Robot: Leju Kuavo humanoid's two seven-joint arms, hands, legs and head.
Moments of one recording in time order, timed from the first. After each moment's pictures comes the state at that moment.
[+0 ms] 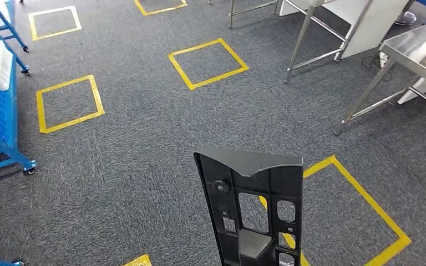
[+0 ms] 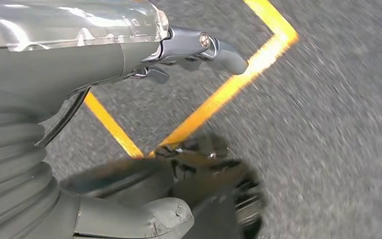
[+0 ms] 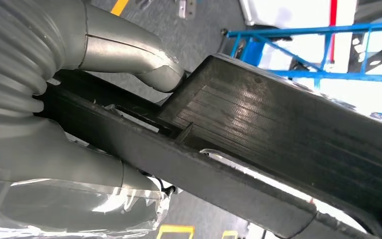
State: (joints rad) left arm -0.08 -0.25 1.12 -0.24 -1.32 0.14 -0.42; right arm 0.47 -0.32 0.37 -1.85 0.07 0.05 -0.65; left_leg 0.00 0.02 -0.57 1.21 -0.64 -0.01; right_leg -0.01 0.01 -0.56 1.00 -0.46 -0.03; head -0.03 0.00
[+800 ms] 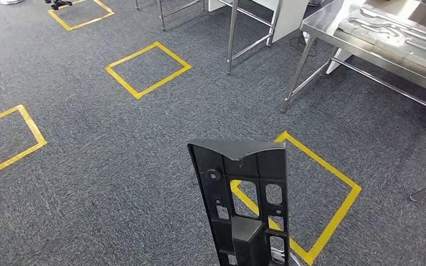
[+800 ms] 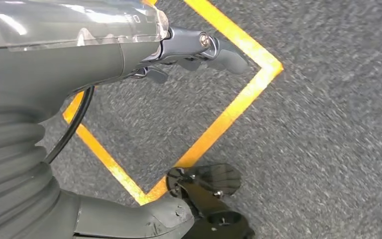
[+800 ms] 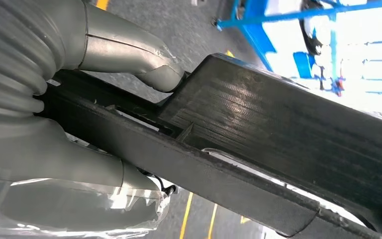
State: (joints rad) left arm -0.04 -0.28 1.20 -0.38 -1.24 0.11 -0.38; right arm 0.37 -0.26 0.34 -1.74 0.05 0.15 -0.62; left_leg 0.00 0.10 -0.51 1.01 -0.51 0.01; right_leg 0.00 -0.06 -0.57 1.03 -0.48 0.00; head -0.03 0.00
